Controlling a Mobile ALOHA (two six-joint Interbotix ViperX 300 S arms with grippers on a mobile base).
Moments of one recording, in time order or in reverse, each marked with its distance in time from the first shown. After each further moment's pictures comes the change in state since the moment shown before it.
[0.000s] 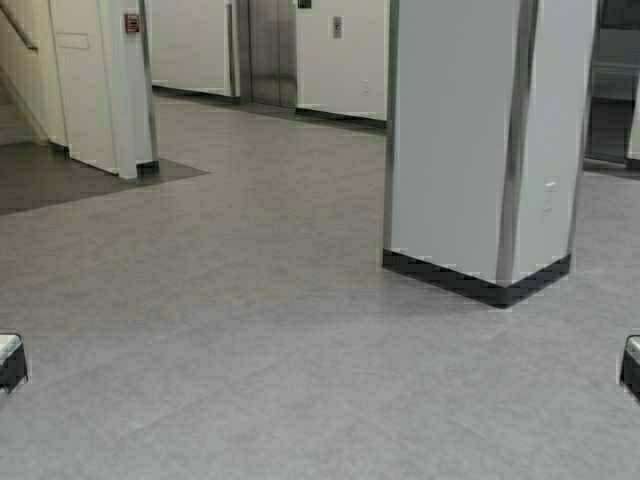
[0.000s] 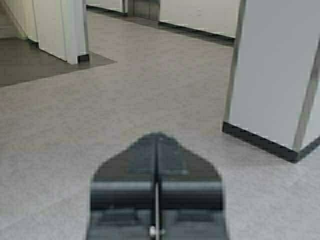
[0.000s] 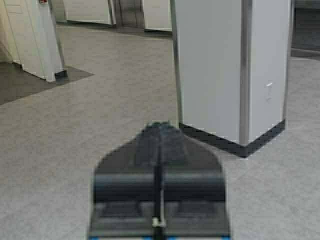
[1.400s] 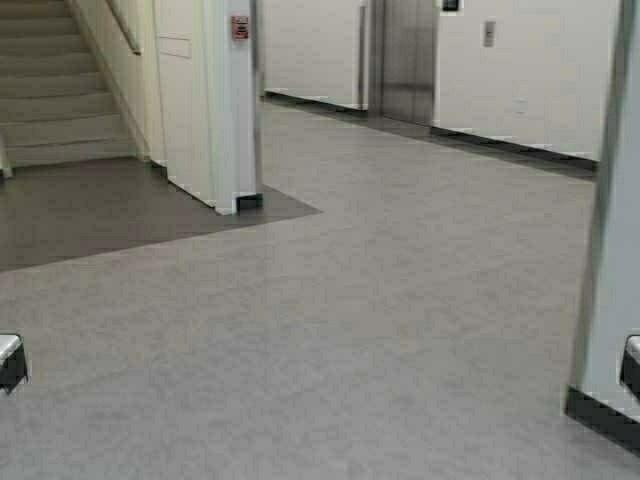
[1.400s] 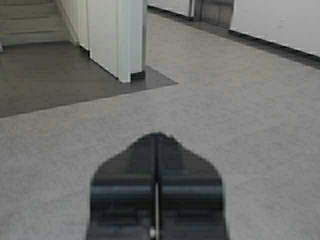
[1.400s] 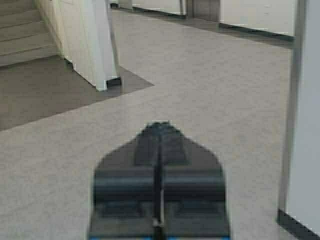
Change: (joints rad) left arm -0.011 0.012 0.012 0.002 -0.003 -0.009; right arm 0.000 0.032 -0.002 -0.031 0.000 0.025
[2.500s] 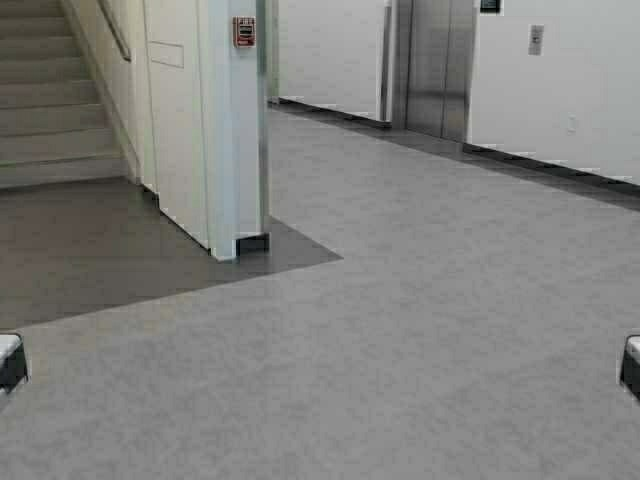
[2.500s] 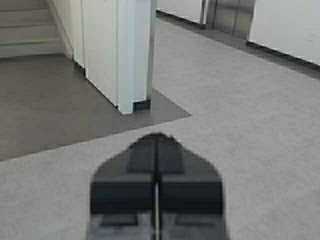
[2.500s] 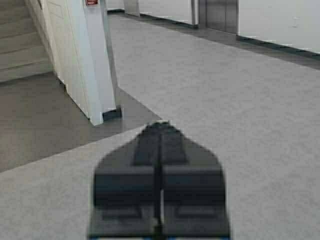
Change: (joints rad) left arm -0.006 0.006 -0.002 -0.002 -0.005 -0.011; right arm -0.002 0.000 0.000 0.000 -0.011 0.002
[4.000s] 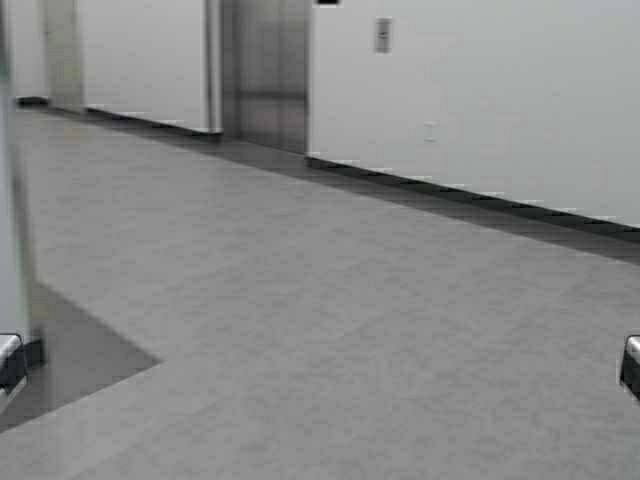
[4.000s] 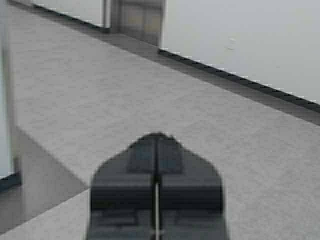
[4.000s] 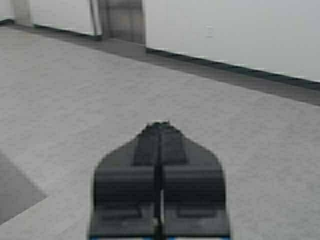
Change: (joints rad) left arm -0.003 -0.005 0.002 0.000 -0.003 -0.026; right arm 0.000 0.021 0.000 0.000 0.000 0.000
